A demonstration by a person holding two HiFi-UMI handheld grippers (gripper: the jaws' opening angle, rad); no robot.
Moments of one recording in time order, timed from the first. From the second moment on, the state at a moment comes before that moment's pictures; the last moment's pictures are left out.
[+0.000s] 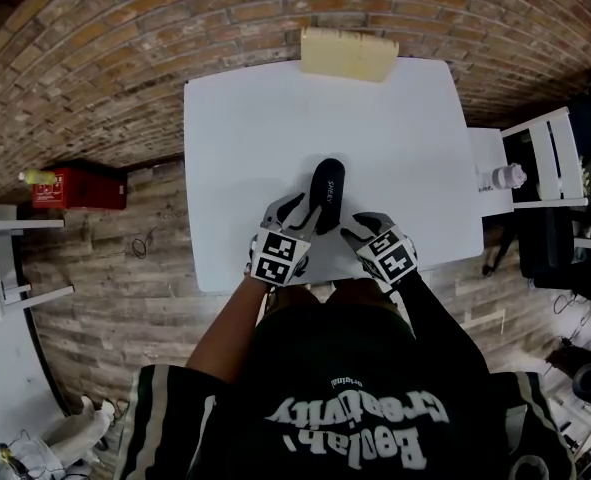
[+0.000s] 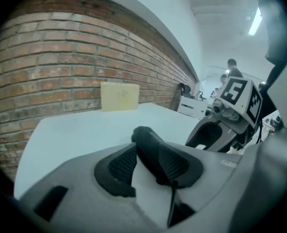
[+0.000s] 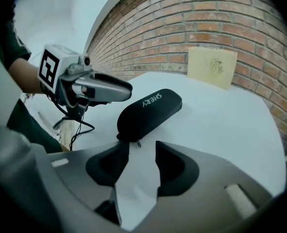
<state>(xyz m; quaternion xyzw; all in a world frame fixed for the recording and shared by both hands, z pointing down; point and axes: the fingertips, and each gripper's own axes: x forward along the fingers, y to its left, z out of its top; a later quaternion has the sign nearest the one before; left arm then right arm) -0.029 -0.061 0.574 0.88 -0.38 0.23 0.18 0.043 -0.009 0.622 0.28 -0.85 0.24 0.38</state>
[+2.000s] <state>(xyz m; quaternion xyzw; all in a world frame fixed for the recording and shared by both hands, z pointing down) -0.012 -0.071 0.607 0.87 -0.33 0.31 0.17 0.139 -0.056 0.615 0.45 -0.78 0.30 0.33</state>
